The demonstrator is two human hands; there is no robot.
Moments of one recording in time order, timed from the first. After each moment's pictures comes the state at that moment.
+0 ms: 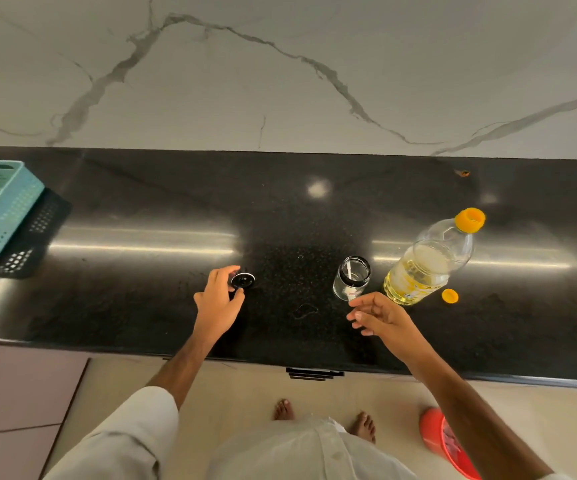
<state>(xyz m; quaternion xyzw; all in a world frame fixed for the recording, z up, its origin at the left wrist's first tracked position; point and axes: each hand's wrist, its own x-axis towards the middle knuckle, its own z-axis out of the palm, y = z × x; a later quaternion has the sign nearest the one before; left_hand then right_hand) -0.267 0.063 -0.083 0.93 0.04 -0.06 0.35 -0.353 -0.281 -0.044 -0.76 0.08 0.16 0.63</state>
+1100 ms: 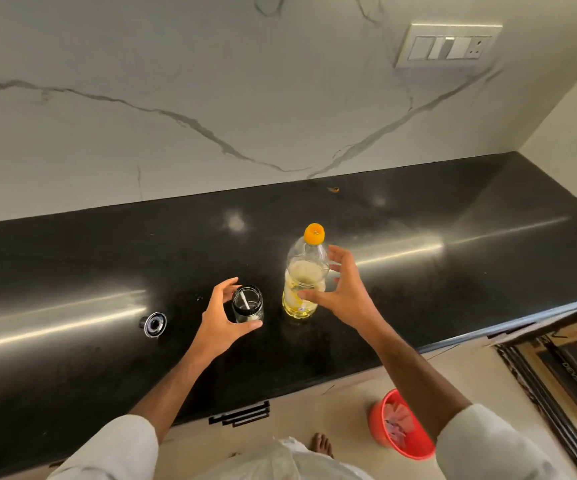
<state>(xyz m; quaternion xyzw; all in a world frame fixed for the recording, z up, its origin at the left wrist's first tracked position) -0.250 -0.113 -0.068 0.83 -0.16 -0.17 0.51 -0.341 -0.378 0.020 -0.83 0.15 -0.05 0.53</state>
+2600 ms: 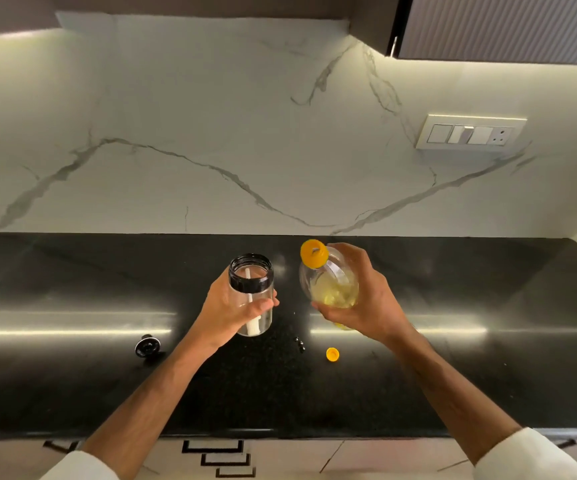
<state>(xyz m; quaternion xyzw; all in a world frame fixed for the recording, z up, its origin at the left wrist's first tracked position) -0.297 -0.194 0.119 0.68 -0.21 -0.05 0.70 -0.342 -0.453 0.139 -0.88 -0.13 -0.17 0.43</state>
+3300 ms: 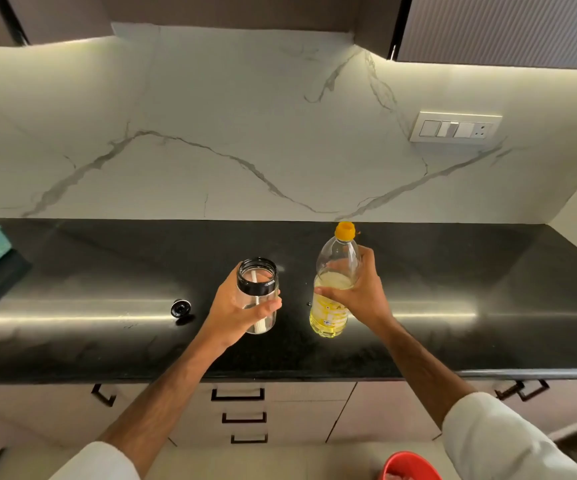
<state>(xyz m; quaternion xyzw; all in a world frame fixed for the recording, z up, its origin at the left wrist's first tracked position) -0.400 -0.133 0.111 0.70 -0.21 -0.02 0.69 -0.411 -0.397 0.102 -0.84 0.03 -0.14 0.53</state>
